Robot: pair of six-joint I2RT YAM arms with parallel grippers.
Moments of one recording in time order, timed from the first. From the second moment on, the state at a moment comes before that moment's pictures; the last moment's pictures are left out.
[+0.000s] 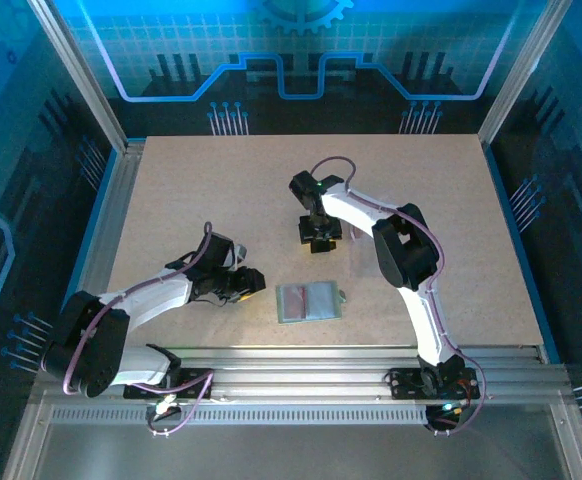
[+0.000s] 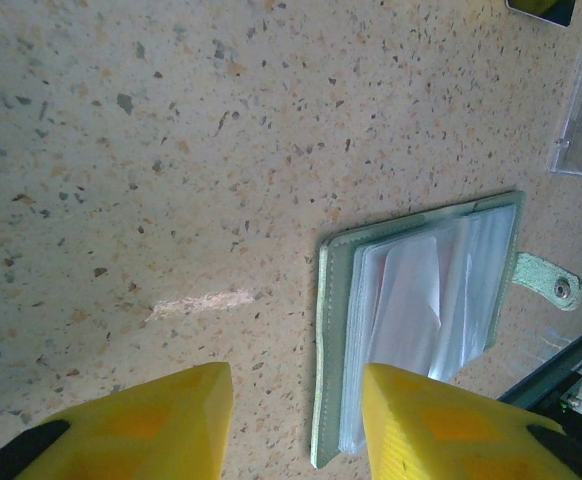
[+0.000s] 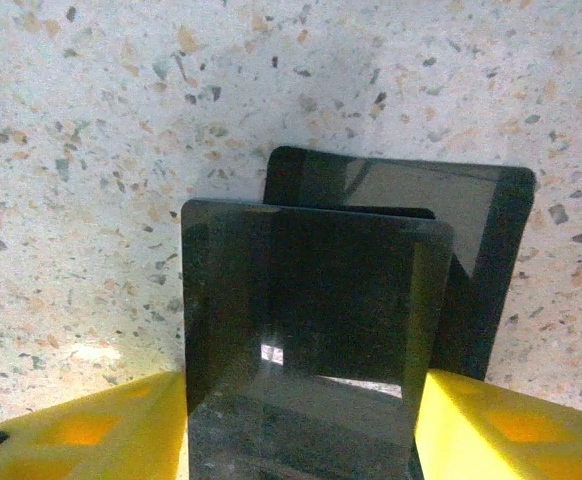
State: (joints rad) left arm -0.39 1.33 0.56 -0.26 0.47 -0.77; right arm 0.59 2.27 1.81 -1.00 0.09 0.49
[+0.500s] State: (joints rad) left arm -0.39 1.33 0.56 -0.26 0.47 -0.77; right arm 0.59 2.26 1.80 -1.00 0.12 0.50
